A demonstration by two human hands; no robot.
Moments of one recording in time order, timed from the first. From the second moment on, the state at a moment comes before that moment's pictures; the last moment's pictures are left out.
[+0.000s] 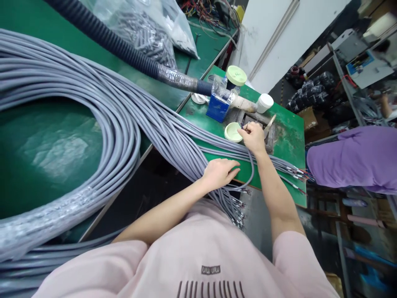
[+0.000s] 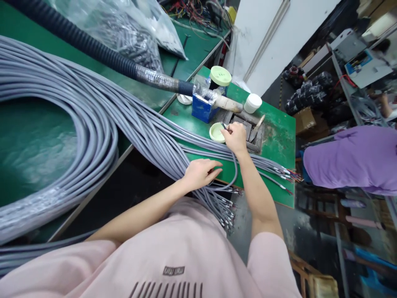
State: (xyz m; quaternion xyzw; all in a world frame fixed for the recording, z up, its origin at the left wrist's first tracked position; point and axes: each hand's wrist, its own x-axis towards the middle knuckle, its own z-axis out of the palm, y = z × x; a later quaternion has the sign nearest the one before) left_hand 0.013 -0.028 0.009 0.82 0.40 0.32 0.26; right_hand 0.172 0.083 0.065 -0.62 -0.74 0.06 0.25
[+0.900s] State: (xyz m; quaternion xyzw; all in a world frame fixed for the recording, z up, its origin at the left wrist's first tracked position) left_hand 0.014 -0.028 0.002 0.82 0.36 0.39 0.21; right_hand 0.241 0.106 0.070 -0.68 -0.66 0.02 0.32
